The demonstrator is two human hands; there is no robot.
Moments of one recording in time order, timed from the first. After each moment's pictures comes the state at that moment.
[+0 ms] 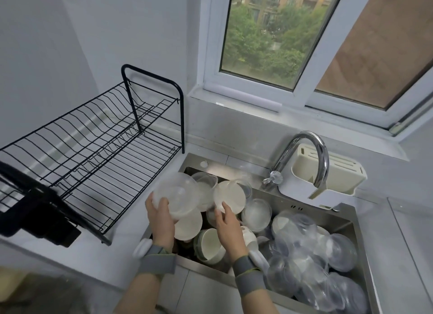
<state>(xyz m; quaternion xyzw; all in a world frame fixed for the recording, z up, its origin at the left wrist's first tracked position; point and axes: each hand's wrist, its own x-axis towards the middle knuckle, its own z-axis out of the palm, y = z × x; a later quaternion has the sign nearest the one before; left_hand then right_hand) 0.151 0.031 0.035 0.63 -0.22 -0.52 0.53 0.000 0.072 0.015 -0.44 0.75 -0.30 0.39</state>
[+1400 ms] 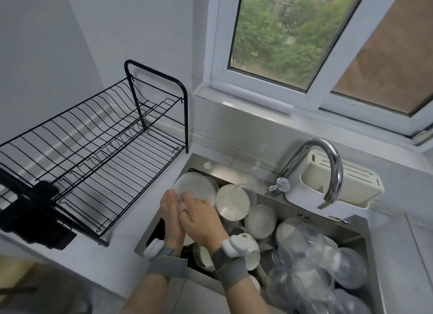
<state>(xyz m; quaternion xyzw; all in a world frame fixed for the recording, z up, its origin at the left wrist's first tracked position) 0.118 0.016 0.016 0.55 -0.21 -0.60 0.54 0.038 0.028 0.060 -0.75 0.57 -0.22 0.25</state>
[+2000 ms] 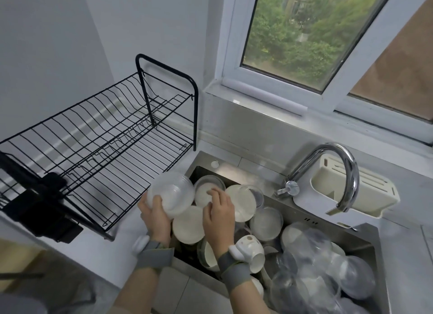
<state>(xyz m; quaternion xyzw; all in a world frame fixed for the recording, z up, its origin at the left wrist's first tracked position) 0.163 0.001 0.012 0.66 -0.13 -0.49 0.56 0.028 0.023 0.012 -0.63 0.69 -0.32 0.13</state>
